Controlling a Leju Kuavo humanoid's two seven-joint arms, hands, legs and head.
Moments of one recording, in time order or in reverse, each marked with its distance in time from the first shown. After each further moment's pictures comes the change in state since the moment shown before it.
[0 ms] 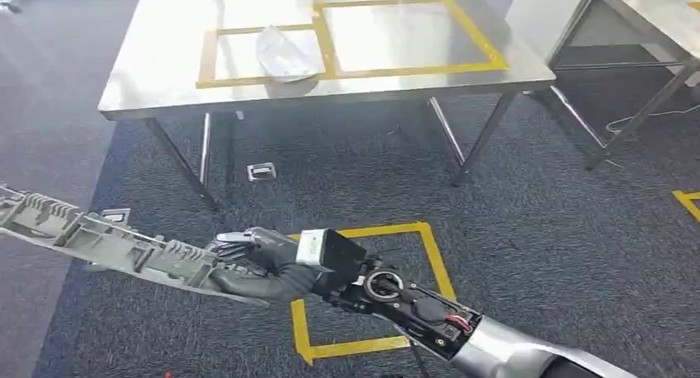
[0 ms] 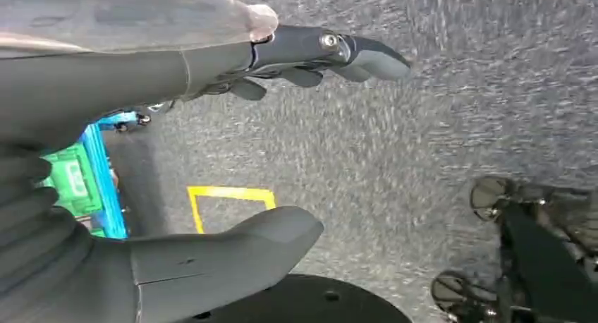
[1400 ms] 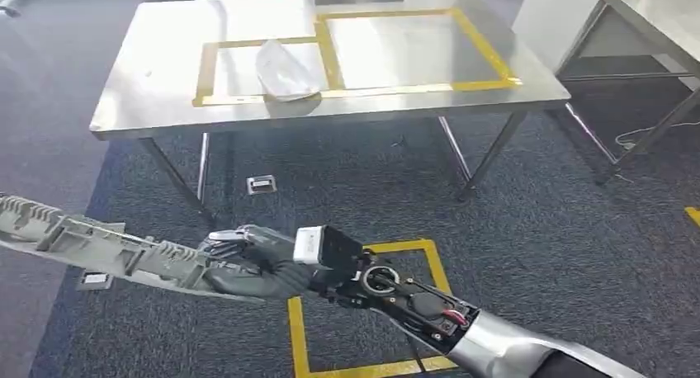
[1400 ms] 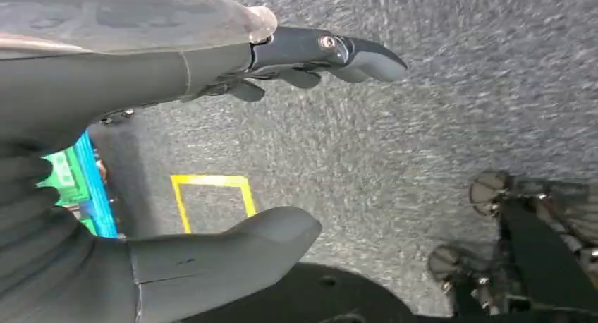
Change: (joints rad) left arm -0.002 -0.004 0.000 0.000 0.012 0.011 -0.020; right arm -0.024 0.010 0.006 0.012 0.002 0.027 -0.018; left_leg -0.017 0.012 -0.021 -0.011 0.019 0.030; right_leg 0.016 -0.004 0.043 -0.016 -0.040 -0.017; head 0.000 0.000
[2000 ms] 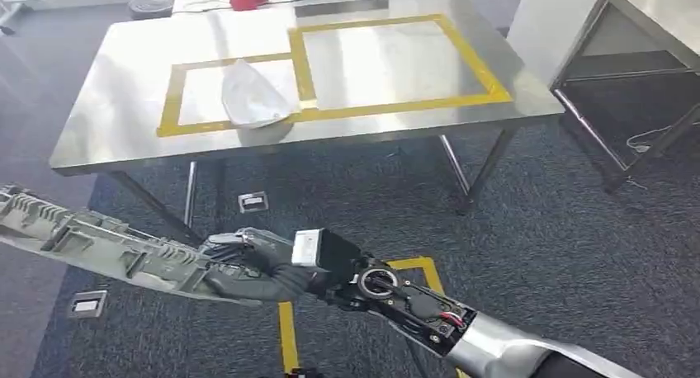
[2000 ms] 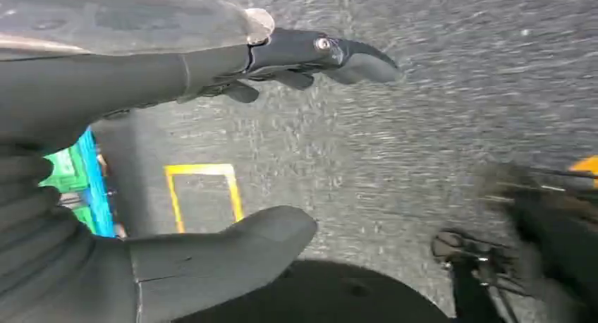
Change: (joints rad) left arm 0.008 -0.001 0.001 0.000 0.003 0.004 0.003; right arm 0.005 0.007 0.002 0.016 0.006 0.005 -0.013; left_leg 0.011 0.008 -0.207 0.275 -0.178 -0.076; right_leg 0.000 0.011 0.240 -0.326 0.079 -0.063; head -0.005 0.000
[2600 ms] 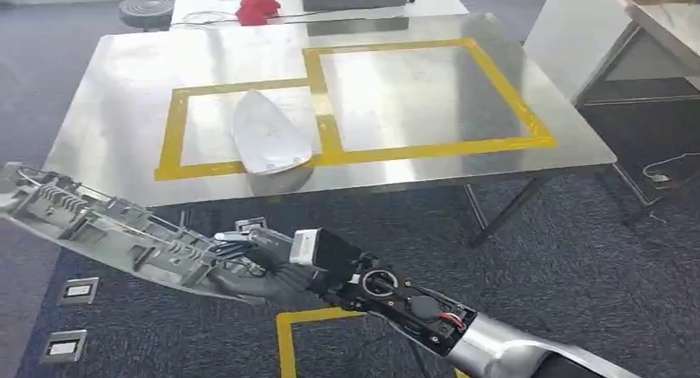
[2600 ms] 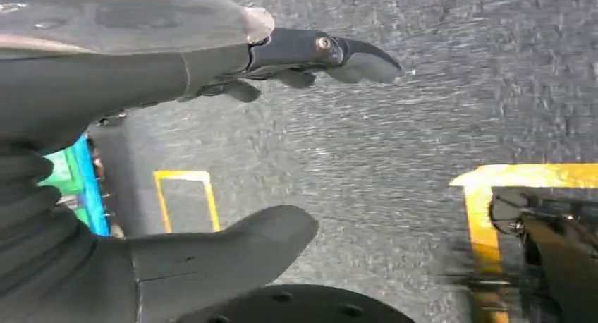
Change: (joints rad) left arm 0.006 -0.001 0.003 0.000 -0.013 0.010 0.002; right arm 0.005 -0.001 -0.003 0.021 0.013 -0.023 0.004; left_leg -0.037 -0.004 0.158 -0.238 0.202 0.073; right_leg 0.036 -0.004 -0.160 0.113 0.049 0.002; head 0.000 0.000
